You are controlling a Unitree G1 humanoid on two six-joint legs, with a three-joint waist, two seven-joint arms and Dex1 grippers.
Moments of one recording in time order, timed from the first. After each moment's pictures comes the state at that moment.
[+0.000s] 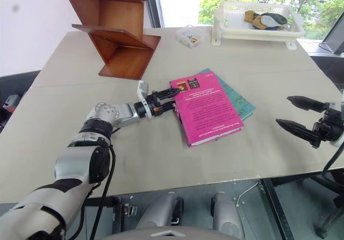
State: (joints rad) left arm -0.98 0.35 0.19 1.09 -0.85 0.98 -0.74; right arm -0.04 -0.88 -0.52 -0.01 0.73 0.35 1.31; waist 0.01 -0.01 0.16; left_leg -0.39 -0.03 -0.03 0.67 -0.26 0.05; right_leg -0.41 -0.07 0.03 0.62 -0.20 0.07
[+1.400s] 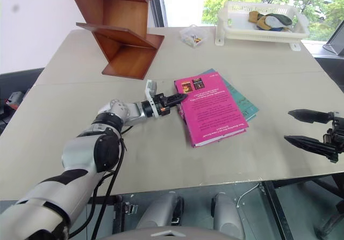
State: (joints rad) left arm -1.08 0.27 0.35 1.24 -0.54 0.97 -0.96; right arm 0.05 -1.02 -0.56 -0.04 0.79 0.50 1.45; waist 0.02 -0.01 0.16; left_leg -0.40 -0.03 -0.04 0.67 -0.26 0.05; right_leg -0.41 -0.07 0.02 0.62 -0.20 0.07
